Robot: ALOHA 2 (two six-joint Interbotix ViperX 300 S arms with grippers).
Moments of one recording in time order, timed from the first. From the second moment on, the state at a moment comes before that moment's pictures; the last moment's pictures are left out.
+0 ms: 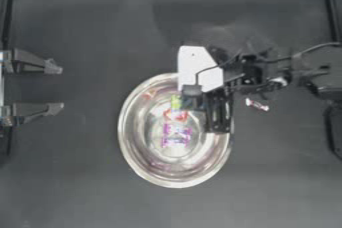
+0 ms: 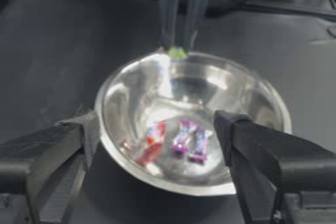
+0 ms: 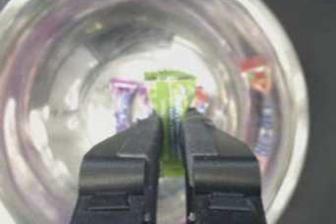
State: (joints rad) left arm 0.20 -1.04 1.11 -0.11 0.11 0.05; right arm -0.15 -0.06 0.43 0.11 0.53 -0.13
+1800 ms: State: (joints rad) left arm 0.22 -1.04 1.11 -0.10 0.11 0.06; right arm -0.31 -0.81 0.96 0.16 0.16 -0.19
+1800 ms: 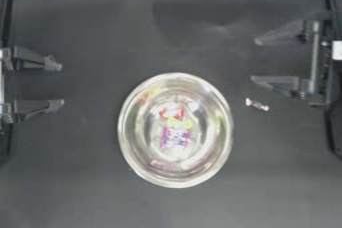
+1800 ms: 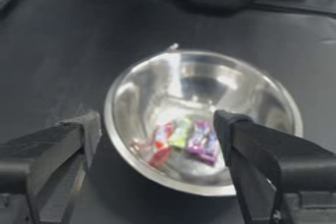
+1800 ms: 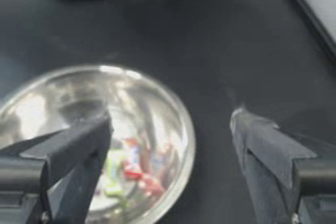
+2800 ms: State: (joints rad) left arm 0.23 -1.04 1.11 -0.10 0.11 0.06; right arm -0.49 -0.79 1.02 0.17 0.55 -0.19
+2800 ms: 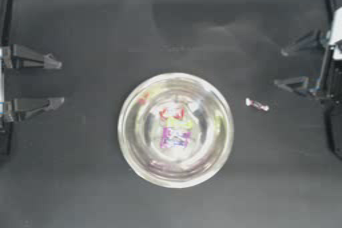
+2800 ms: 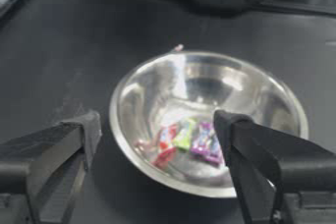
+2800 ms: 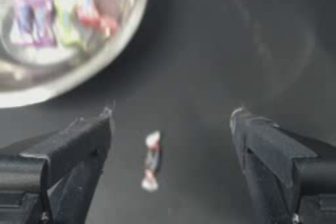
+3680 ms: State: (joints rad) left arm 0.24 -1.03 1.11 -0.10 0.11 0.06; right arm -0.37 -0.37 0.96 0.17 0.56 -0.16
